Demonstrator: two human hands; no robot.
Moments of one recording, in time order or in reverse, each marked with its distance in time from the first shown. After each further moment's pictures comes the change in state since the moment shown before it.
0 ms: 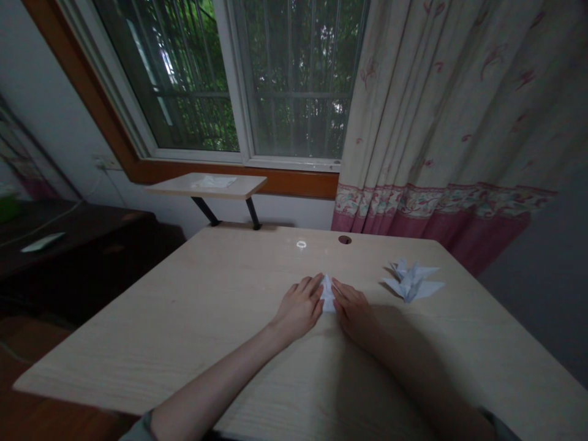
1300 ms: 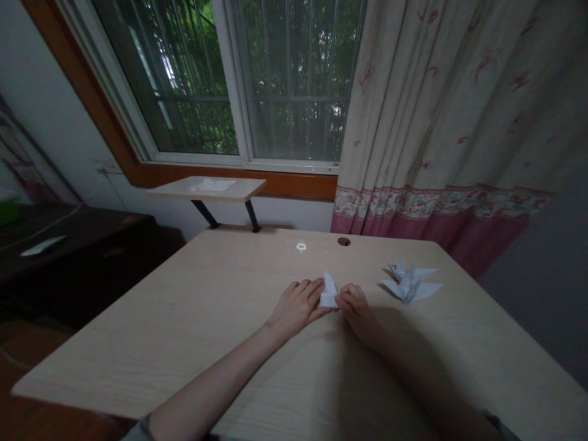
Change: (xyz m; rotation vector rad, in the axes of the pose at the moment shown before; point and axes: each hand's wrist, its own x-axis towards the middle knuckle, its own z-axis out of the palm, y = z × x) left_hand 0.003 -0.008 -0.005 0.082 0.053 0.114; right_hand 0.004 0.005 -0.005 0.377 0.127 0.071
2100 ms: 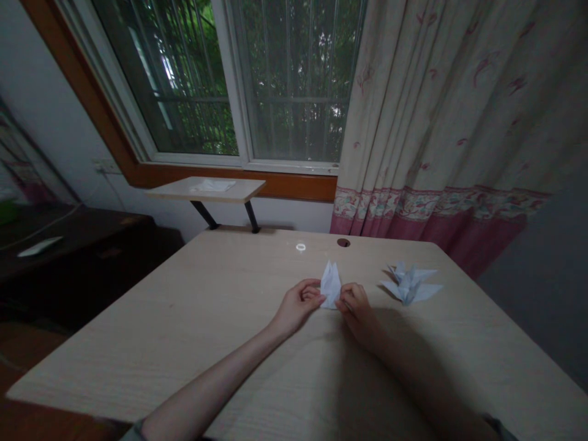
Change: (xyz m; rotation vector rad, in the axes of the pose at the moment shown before) left_hand 0.010 0.003 0.022 -1.438 0.244 -0.615; right_hand 0.000 -0.008 -0.004 -0.062 0.046 -0.001
